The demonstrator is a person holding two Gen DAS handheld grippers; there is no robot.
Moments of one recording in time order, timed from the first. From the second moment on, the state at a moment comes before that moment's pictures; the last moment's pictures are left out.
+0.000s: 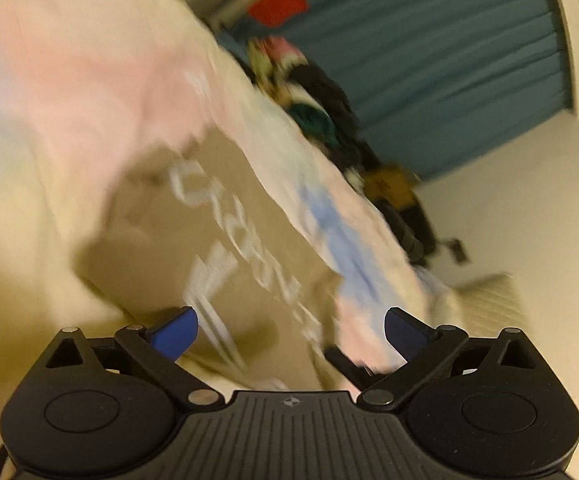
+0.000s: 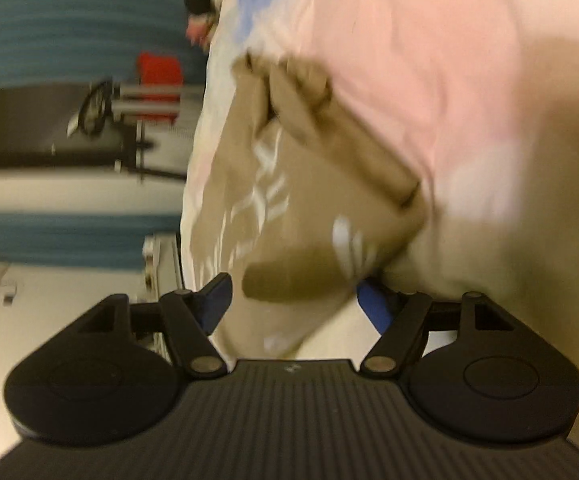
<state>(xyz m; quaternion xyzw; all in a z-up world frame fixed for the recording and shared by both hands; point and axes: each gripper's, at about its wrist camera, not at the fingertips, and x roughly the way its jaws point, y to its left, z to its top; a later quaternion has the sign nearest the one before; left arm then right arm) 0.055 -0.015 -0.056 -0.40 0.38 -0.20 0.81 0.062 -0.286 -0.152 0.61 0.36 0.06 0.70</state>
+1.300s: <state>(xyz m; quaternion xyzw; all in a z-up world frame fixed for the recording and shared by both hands) 0.135 -0.069 -0.091 -0.50 0.42 -0.20 0.73 0.028 -0.354 -0.085 0.61 0.27 0.06 0.74</state>
